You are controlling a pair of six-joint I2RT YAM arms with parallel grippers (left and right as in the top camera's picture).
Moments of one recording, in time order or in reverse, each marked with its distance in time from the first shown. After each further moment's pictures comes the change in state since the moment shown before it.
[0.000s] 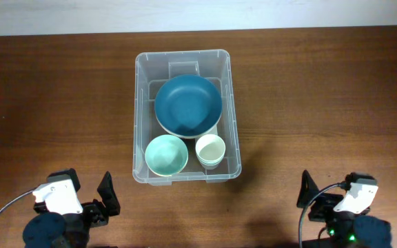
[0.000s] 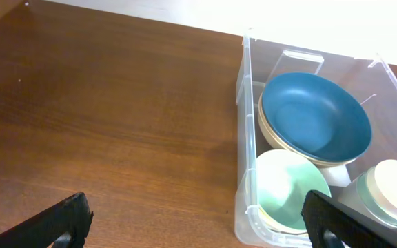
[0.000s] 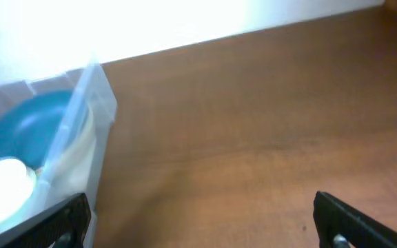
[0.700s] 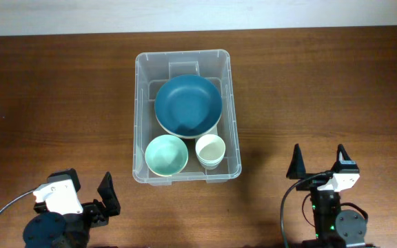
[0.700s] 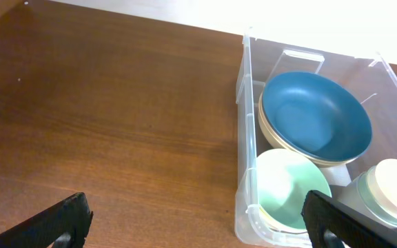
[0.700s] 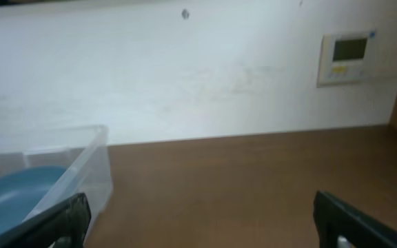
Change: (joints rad) left arm 0.000 -0.001 -0.002 0.000 0.000 0.000; right arm -0.026 -0.044 -0.447 0.830 -0.018 -0.164
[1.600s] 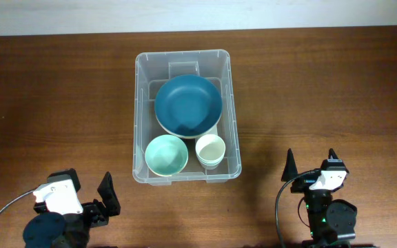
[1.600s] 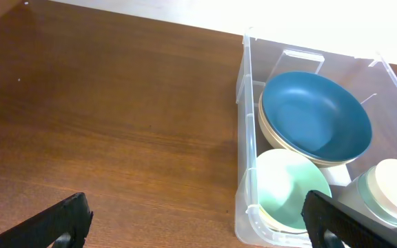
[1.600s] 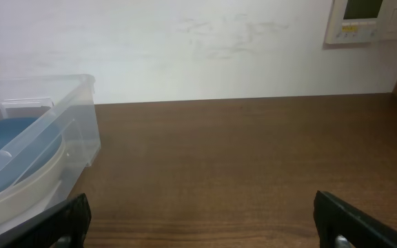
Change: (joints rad) left arm 0.000 0.000 0.000 0.000 0.000 0.000; right arm -0.003 0.002 -0.084 -0.044 -0.003 -0.032
